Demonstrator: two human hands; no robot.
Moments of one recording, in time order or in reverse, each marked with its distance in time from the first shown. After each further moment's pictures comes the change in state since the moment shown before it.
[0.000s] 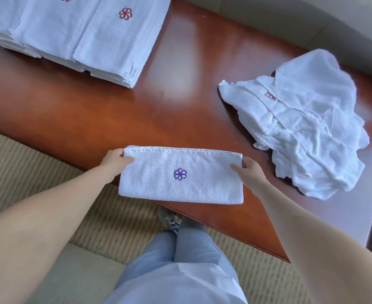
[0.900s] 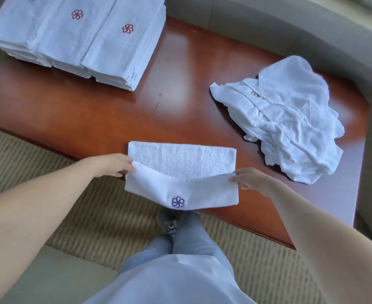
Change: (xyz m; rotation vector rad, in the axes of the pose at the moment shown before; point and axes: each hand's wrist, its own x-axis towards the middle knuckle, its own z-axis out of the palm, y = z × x) left_hand -0.050 -0.008 -0.025 0.229 -0.426 0.020; right_hand -0.062 0.026 -0.023 -0.087 -0.386 0.087
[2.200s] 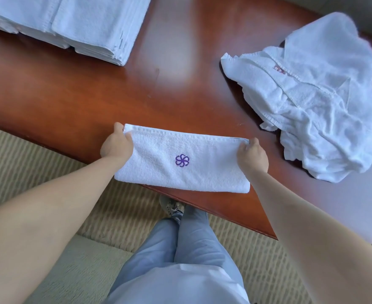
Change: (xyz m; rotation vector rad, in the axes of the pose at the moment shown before) left_hand 0.080 0.021 0.025 0.200 0.786 0.040; right_hand 0.082 -0.038 0.030 -0.084 0.720 0.066
